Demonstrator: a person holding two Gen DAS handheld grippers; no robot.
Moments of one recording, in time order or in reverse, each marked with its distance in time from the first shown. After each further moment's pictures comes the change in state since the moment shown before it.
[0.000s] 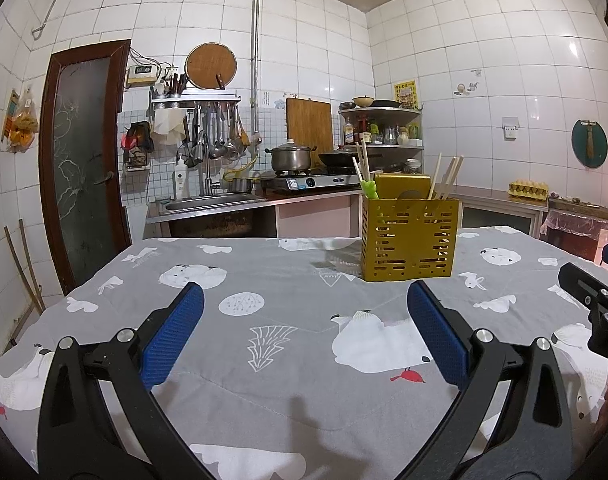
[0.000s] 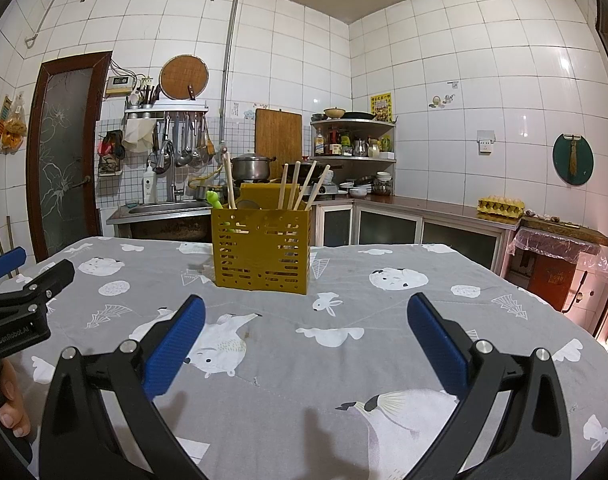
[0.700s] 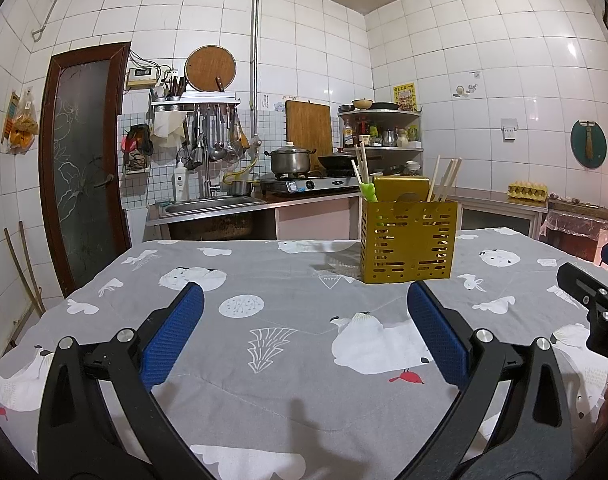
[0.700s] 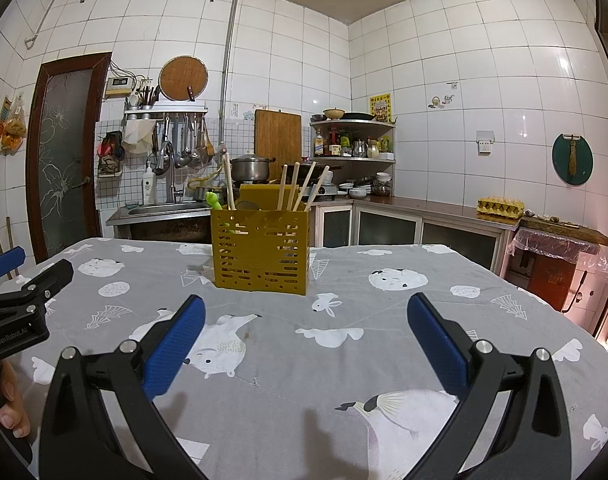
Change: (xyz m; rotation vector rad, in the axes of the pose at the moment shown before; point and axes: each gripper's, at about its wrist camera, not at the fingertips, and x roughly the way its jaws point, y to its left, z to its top) left arm -0.002 0.001 0.004 0.002 -0.008 -0.001; right arm 0.000 0.000 -0.001 0.000 -0.001 0.000
